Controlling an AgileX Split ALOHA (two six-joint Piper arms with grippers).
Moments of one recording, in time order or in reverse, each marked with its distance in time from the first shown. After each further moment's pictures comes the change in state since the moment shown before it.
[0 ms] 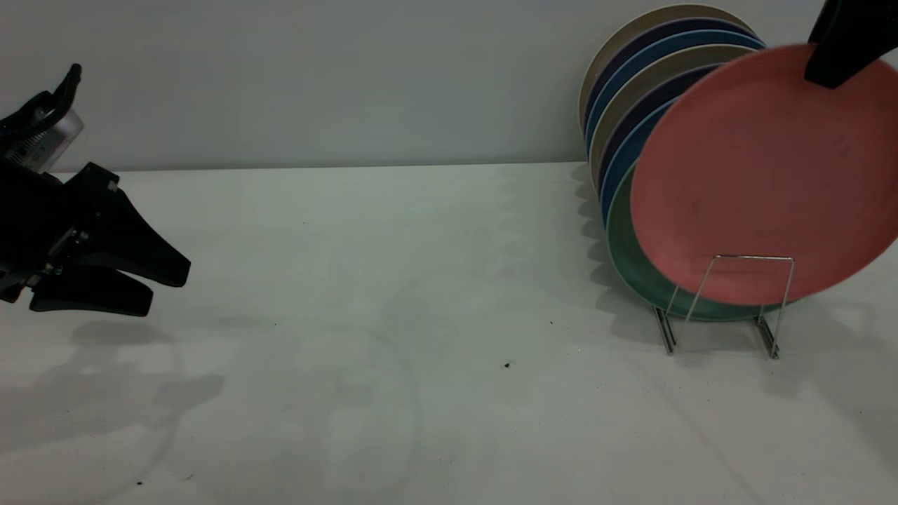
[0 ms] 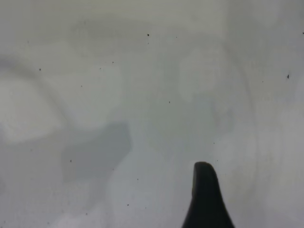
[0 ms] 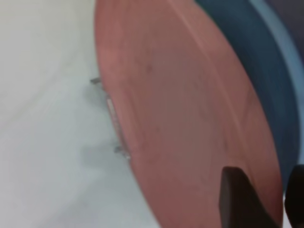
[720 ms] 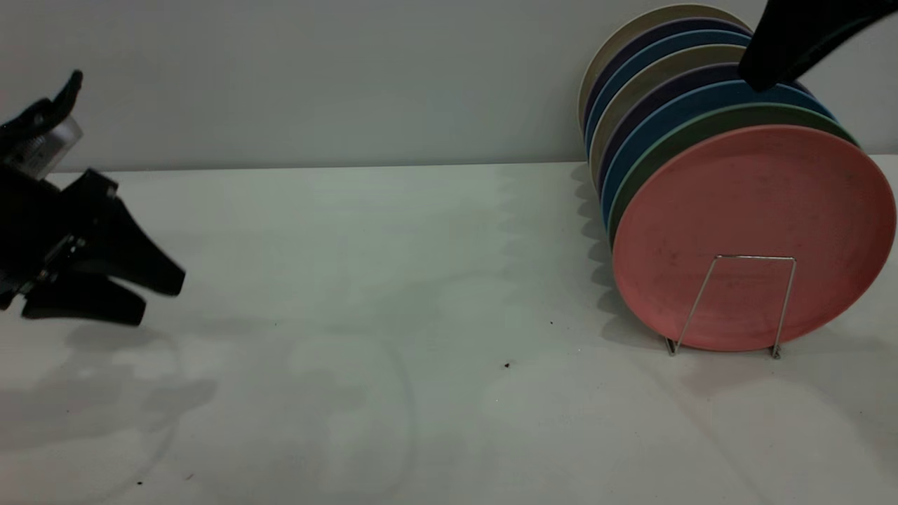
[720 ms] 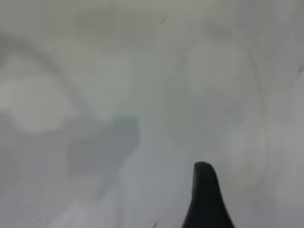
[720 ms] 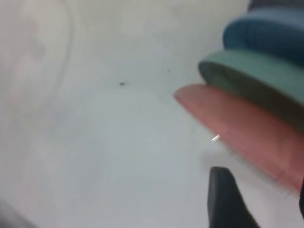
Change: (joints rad) left arm 0.000 0.000 0.000 0.084 -0.022 -0.073; right arm 0.000 0.000 0.000 0.250 0.129 0.619
